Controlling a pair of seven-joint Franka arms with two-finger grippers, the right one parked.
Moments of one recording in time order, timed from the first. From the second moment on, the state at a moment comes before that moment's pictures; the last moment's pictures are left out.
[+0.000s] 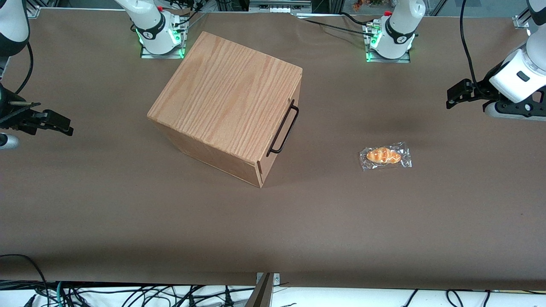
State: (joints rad) arm -0.06 -0.03 0.01 -1.70 -0.01 1.60 0.01
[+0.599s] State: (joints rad) arm -0.13 0.13 -0.07 -1.59 -0.07 1.59 0.01
